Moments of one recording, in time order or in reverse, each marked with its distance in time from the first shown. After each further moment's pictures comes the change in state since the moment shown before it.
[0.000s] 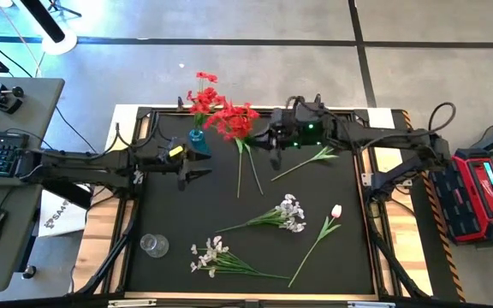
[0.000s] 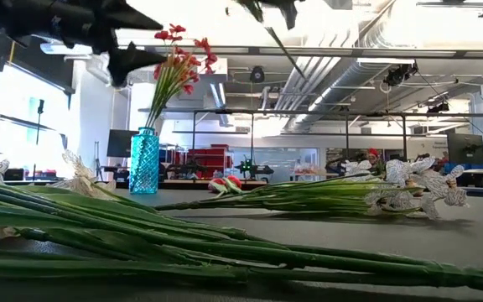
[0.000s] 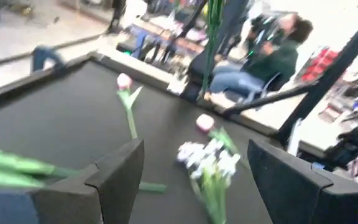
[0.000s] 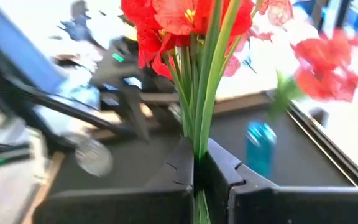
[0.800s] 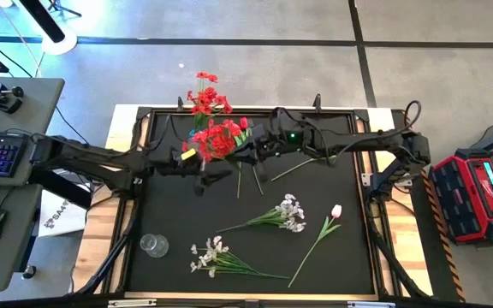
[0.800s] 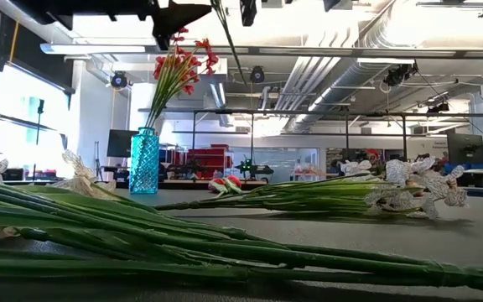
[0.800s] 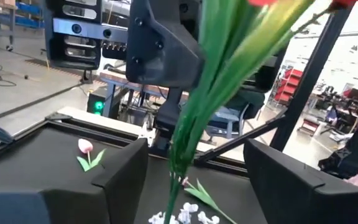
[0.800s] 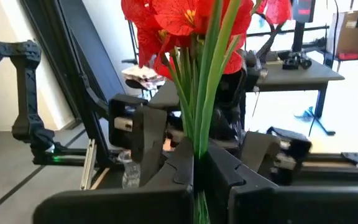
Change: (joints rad) left arm -0.106 0.331 0.178 0.344 -0.047 0.105; right arm 0.030 0.188 0.000 0.358 -0.204 -0.069
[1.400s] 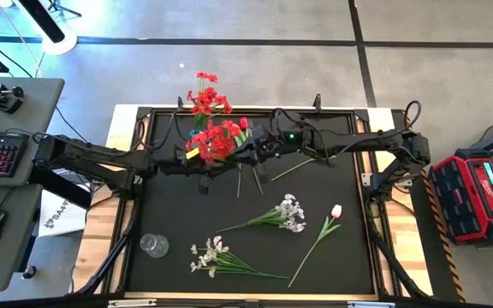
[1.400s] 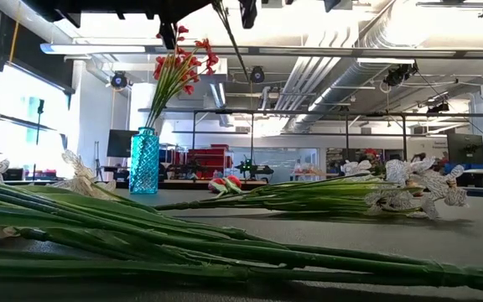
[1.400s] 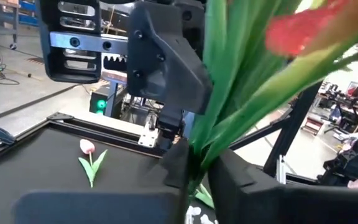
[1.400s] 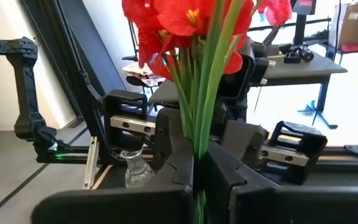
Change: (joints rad) left arm 0.005 0.036 0.039 -0.014 -0.005 0.002; right arm -0.002 0.000 0.000 -0.025 -0.003 0.024
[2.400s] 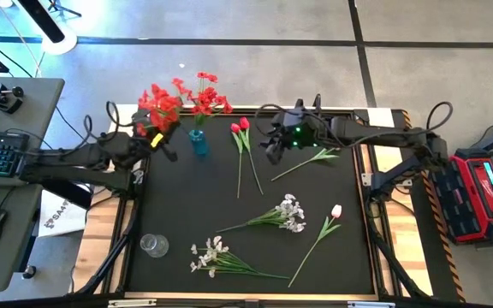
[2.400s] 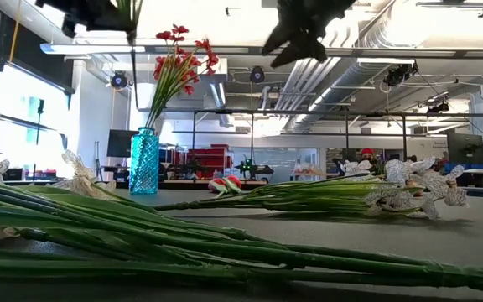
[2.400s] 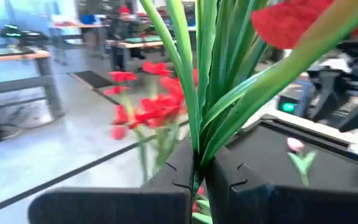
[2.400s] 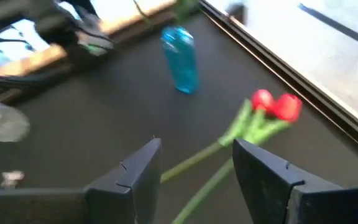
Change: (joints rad) left arm 0.012 -0.572 -0.003 -0.723 -0.788 0.183; right arm -0.066 -0.166 0.000 -0.728 0.479 0.214
